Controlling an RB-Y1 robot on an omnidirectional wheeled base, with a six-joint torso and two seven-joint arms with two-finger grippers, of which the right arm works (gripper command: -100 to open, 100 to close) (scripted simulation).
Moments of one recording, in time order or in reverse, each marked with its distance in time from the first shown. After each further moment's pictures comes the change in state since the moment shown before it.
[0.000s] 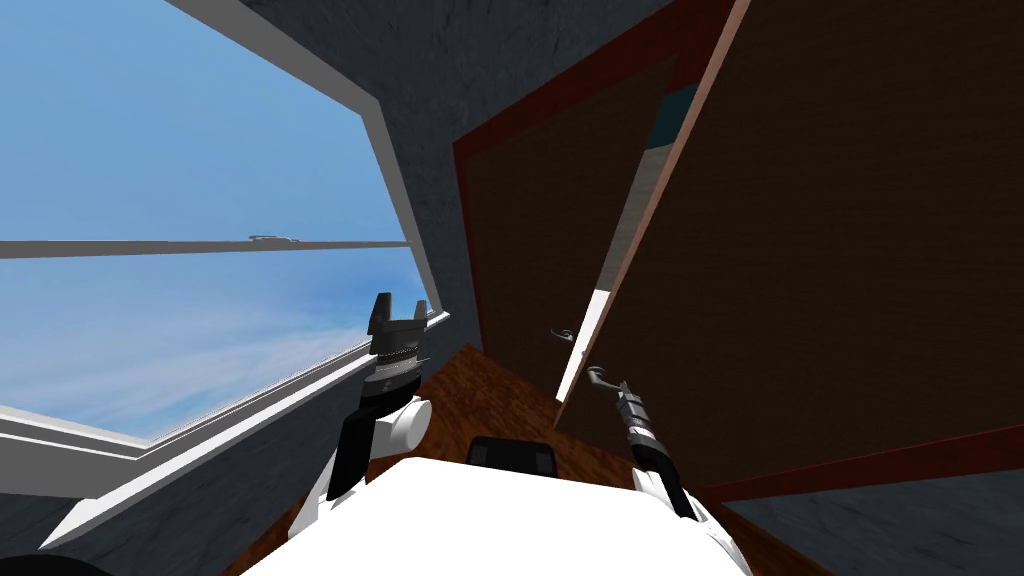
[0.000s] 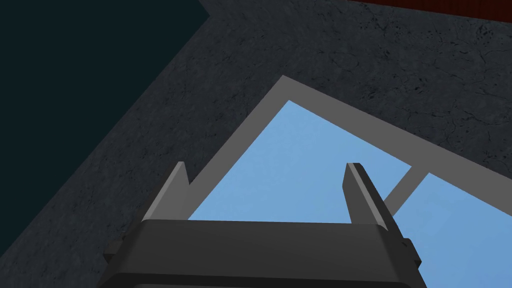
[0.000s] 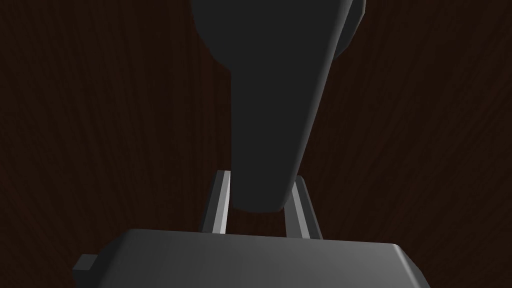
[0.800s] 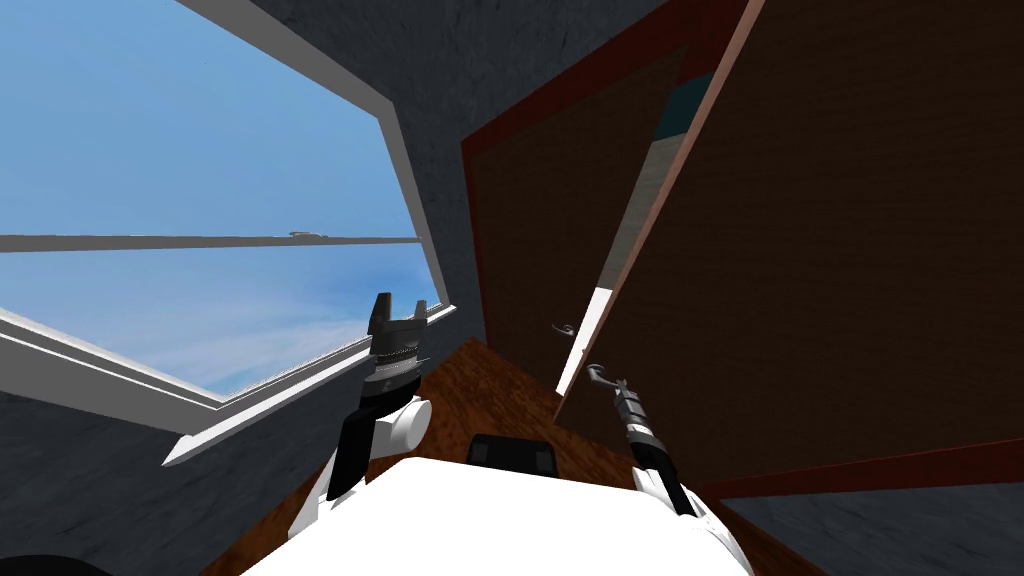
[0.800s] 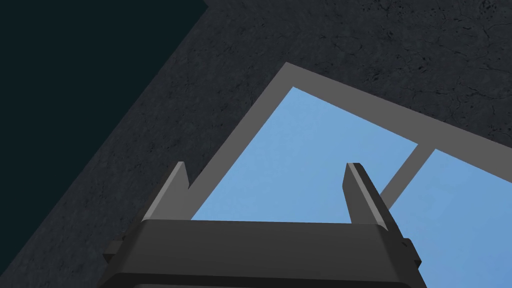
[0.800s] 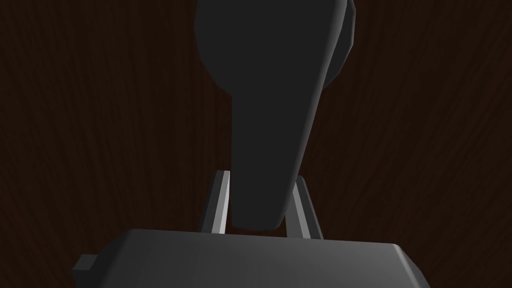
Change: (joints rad) arm -0.004 -0.018 0.039 -0.005 0.022 -0.024 -0.038
